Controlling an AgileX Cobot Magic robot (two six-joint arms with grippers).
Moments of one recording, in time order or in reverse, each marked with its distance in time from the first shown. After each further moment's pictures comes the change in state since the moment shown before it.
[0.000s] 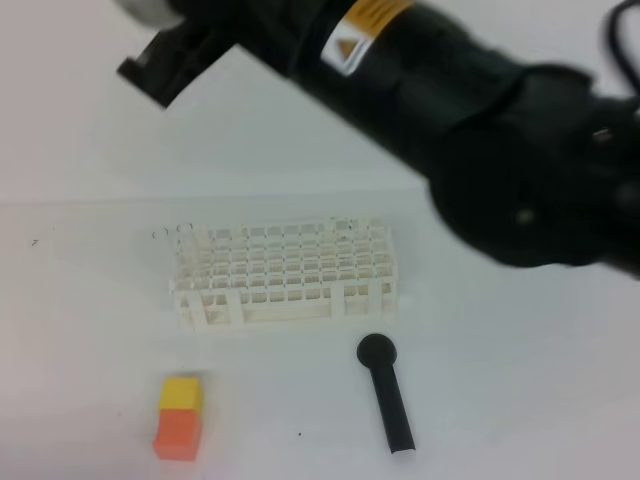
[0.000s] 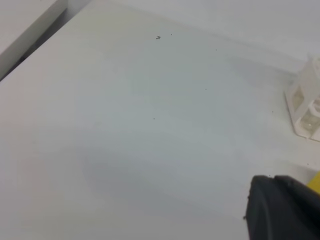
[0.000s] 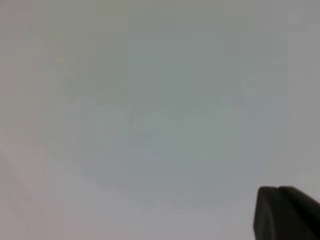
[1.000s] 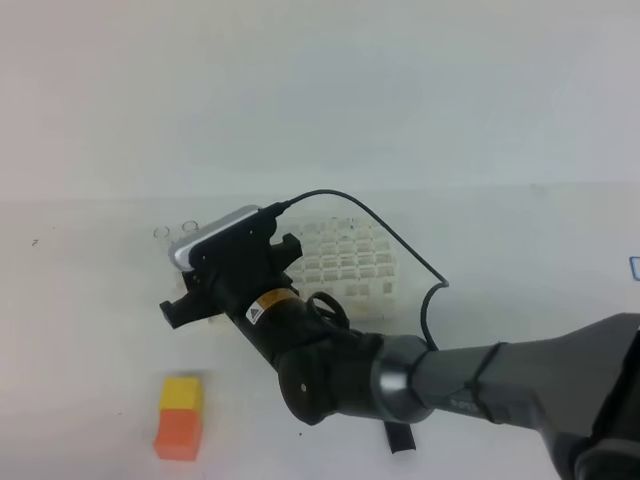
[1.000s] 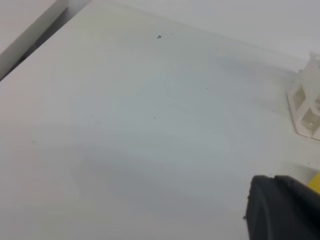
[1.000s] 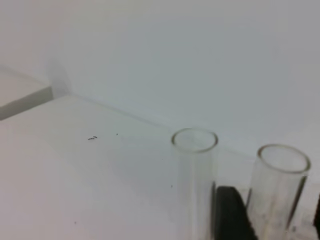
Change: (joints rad) left arm 0.000 -0.001 -0.002 0.000 0.004 0.000; right arm -0.001 0.618 -0.003 0.392 -0.341 0.260
